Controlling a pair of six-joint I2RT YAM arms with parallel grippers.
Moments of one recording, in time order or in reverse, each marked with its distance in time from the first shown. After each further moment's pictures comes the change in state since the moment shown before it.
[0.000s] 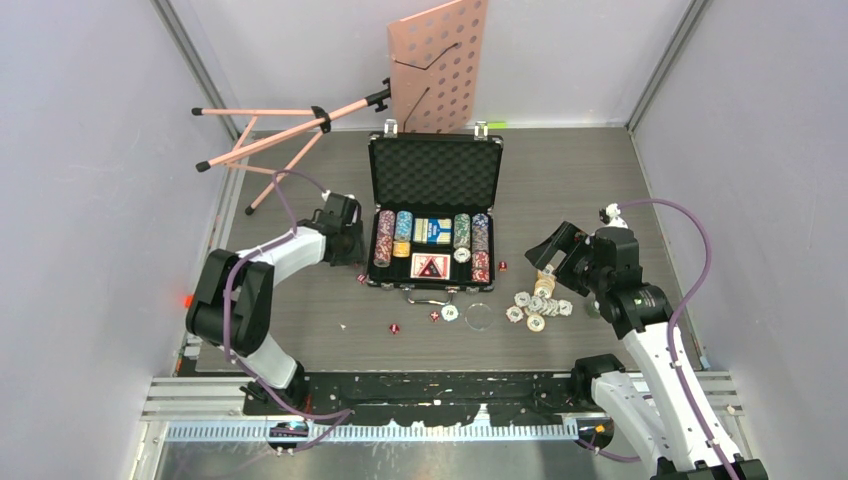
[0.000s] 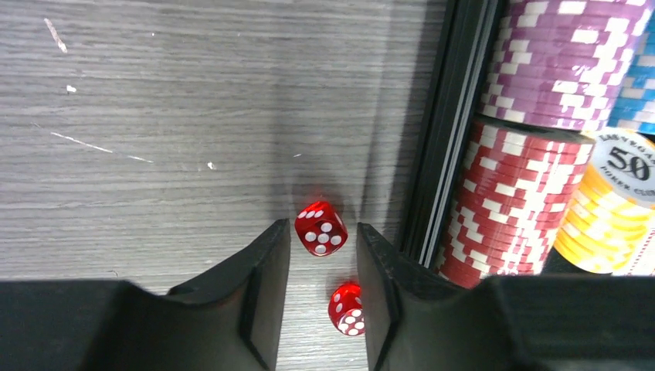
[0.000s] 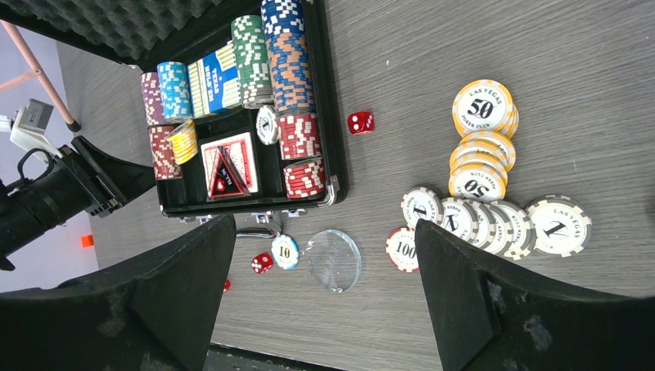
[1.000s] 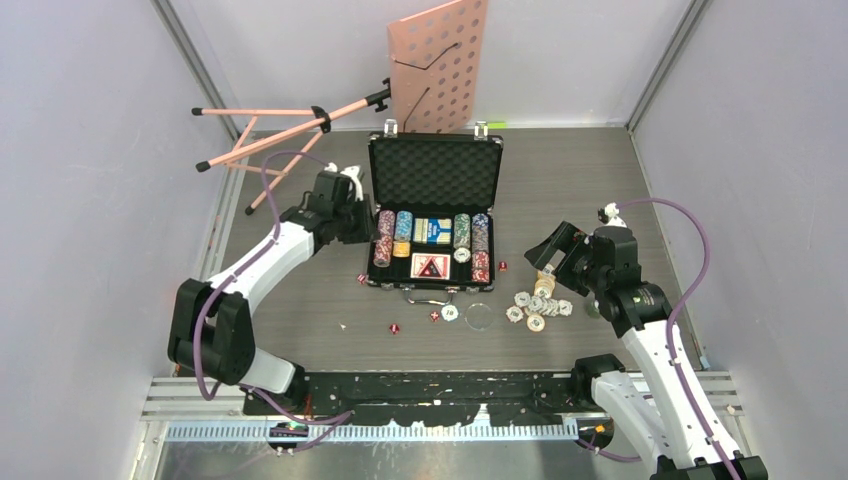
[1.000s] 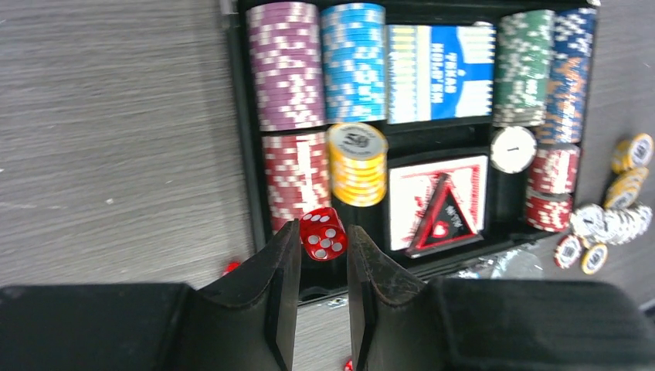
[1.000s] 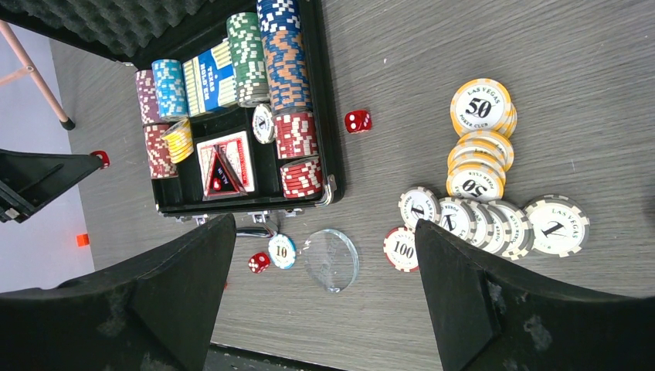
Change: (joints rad) left arm -0.018 -0.161 0.125 -0.058 0.217 -0.001; right arm 0.000 0.013 0.000 0.000 0.000 -0.006
